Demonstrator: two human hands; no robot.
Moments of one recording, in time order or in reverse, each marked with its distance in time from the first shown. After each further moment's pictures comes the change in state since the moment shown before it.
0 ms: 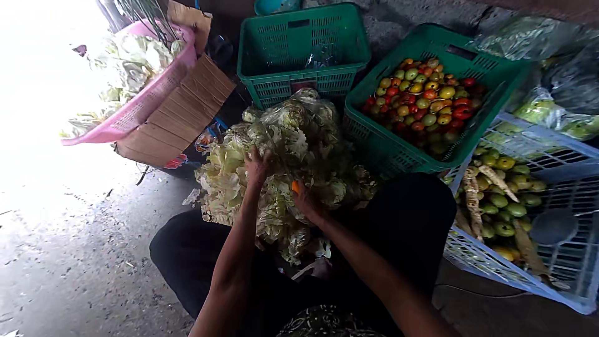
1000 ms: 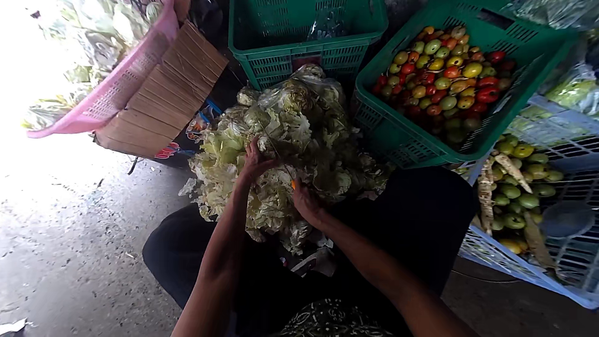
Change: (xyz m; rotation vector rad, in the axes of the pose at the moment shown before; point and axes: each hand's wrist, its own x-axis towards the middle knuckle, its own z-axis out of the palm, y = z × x) left_hand 0.046 -0.063 0.001 0.151 -0.272 0.221; right_hand -0.003 -0.008 0.024 -0.204 -0.032 0.013
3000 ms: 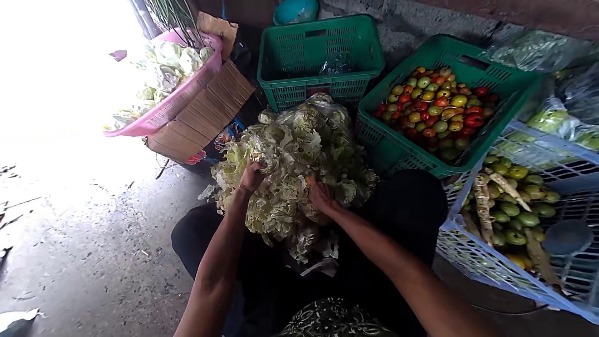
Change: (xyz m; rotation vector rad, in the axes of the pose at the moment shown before) left_hand -0.053 0.011 -0.046 -1.129 -0.005 0.064; right_hand 0.004 0.012 -0.038 -0.094 0.092 -0.024
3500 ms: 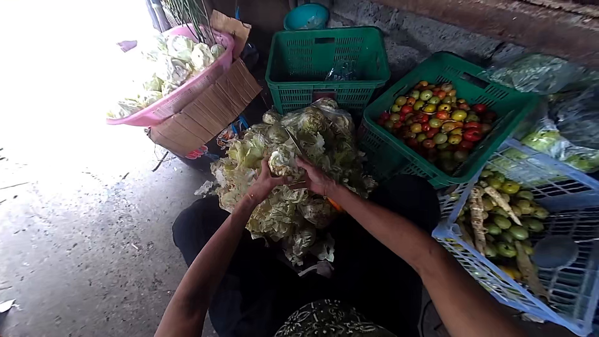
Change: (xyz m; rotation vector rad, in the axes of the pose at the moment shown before) left_hand -0.039 0.005 0.033 0.313 -0.153 0.024; right_hand 0.008 -0.034 -0.053 1.401 -0.417 -0.129
